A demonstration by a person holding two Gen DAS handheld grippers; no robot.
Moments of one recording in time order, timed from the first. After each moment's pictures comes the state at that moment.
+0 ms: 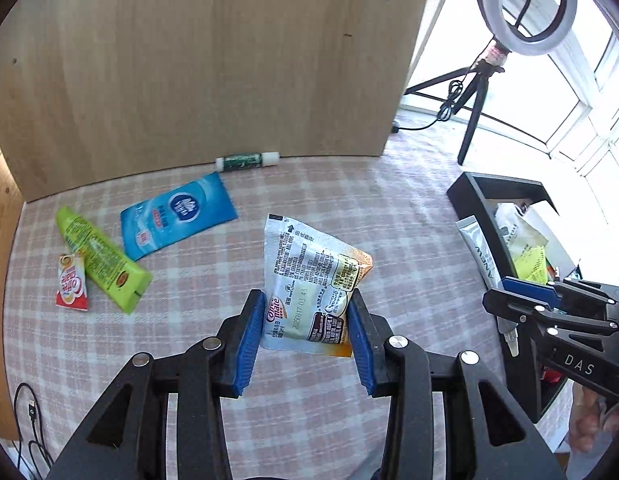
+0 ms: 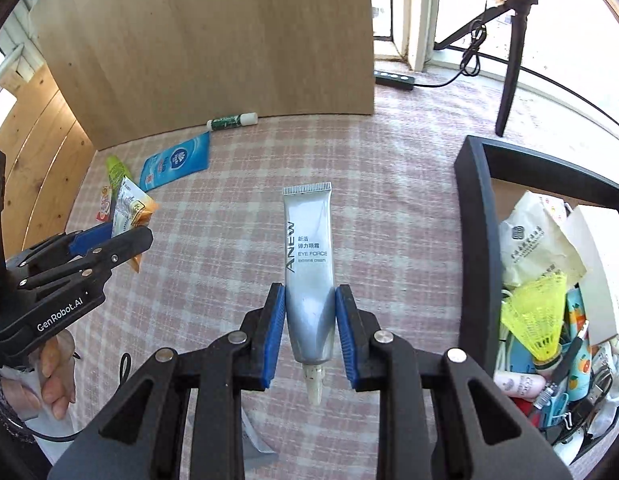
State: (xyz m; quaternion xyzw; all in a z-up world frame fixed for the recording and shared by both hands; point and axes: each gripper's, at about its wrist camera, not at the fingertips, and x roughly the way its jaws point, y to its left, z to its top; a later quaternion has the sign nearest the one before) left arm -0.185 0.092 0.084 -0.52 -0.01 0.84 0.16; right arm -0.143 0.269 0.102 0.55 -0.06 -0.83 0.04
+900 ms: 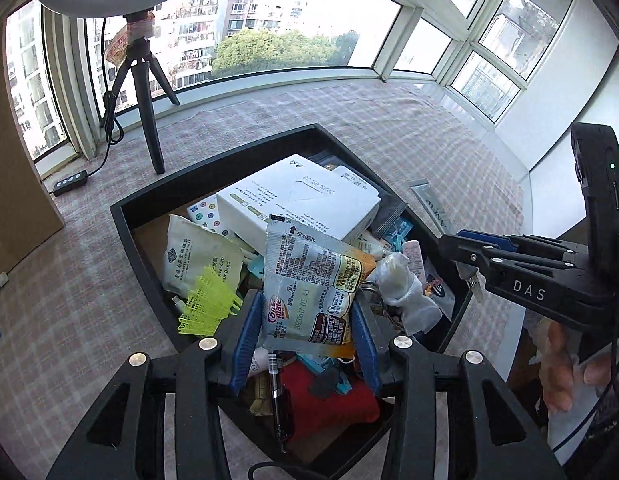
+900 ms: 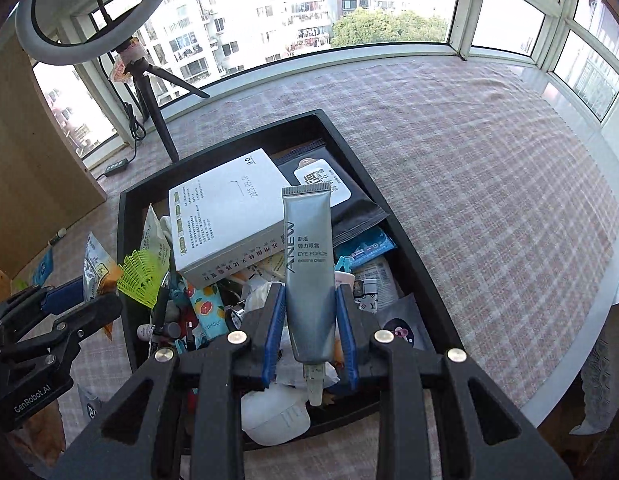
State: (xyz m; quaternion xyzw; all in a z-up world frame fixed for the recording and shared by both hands) left arm -0.138 0.357 0.151 -0.49 0.07 0.77 0.40; right arm -0.011 0.543 0.159 0.50 -0.15 -0.83 -0.19
